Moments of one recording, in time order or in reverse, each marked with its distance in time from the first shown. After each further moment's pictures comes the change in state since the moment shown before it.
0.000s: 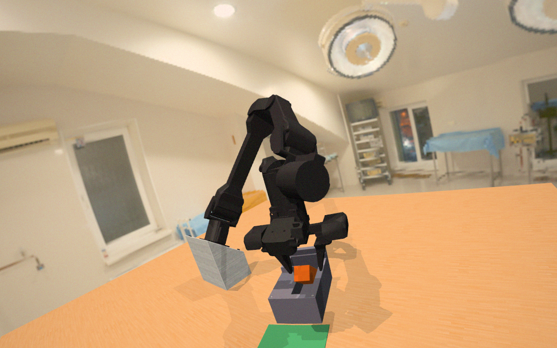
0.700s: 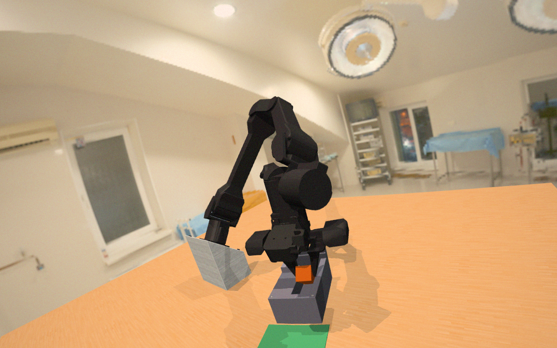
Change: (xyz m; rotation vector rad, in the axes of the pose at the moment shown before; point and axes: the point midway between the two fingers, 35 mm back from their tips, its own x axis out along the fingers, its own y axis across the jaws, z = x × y) arm 0.012 -0.002 -0.001 0.002 0.005 -0.004
